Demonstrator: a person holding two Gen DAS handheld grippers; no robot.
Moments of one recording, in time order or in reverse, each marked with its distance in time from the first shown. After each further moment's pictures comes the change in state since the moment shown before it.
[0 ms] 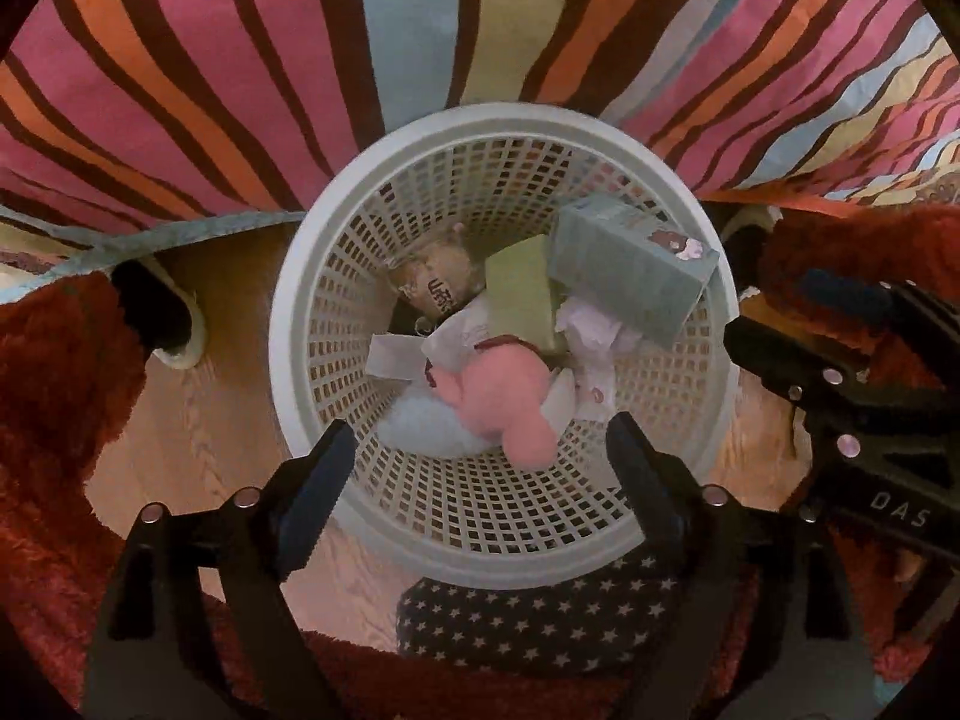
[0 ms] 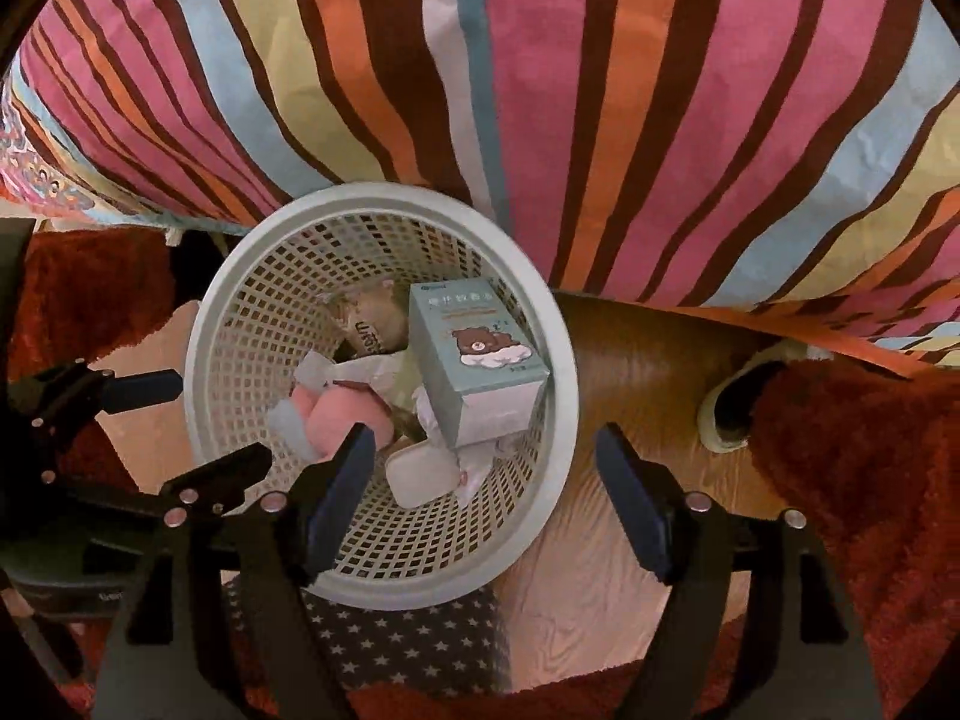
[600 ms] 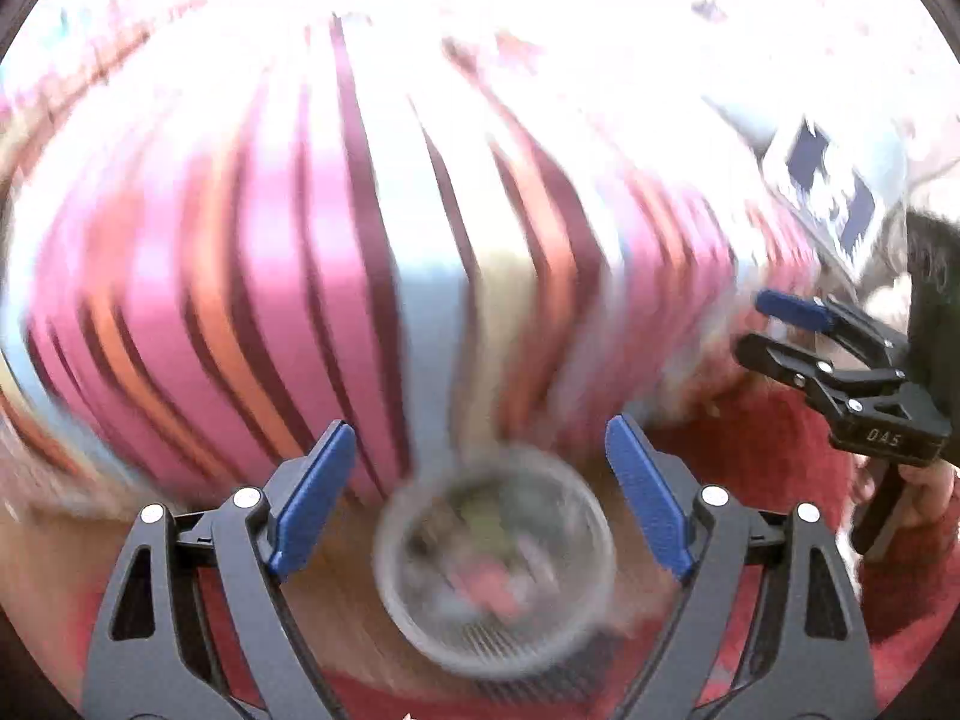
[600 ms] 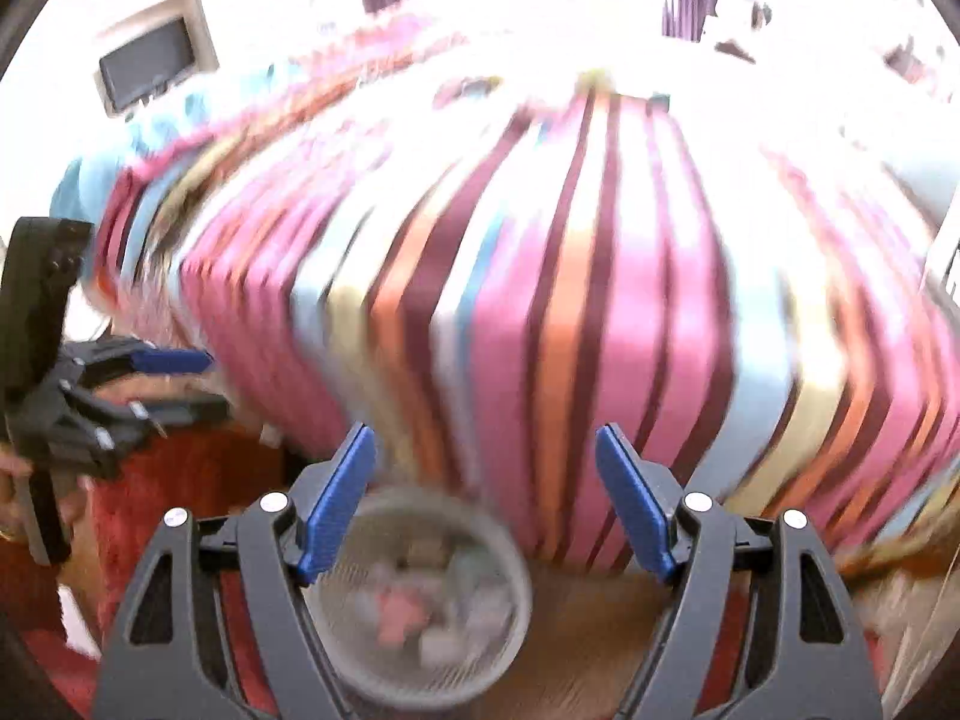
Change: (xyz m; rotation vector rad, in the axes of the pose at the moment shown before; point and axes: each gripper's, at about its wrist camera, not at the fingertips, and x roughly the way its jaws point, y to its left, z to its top) left arm -0.247 0.020 0.070 0.144 -0.567 -0.056; right arm -0.203 -0.042 0.071 -0.095 -0.572 0.121
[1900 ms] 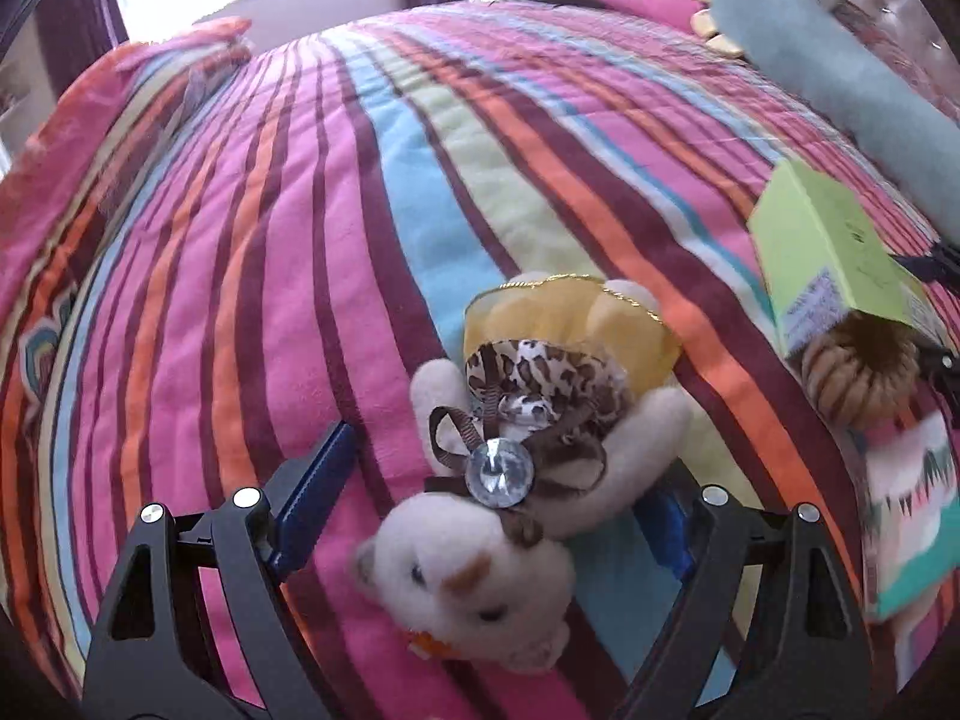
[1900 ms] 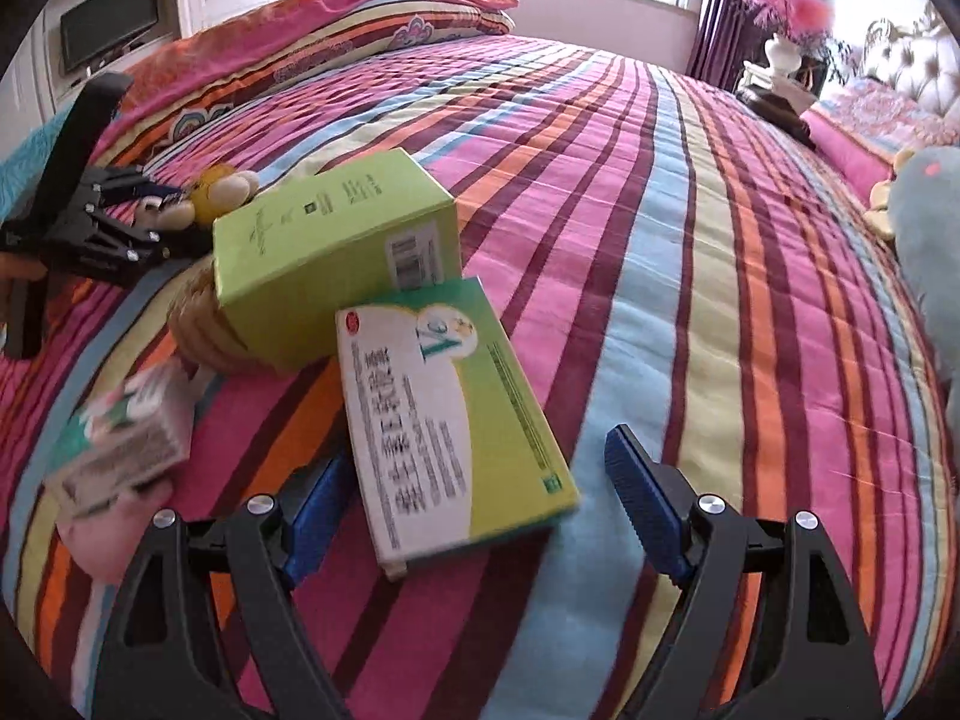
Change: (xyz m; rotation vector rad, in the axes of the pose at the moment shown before) left arm 0.277 0.138 0.398 0.197 0.044 0.173; right arm 0.259 -0.173 0.308 -0.168 0.073 -0.068
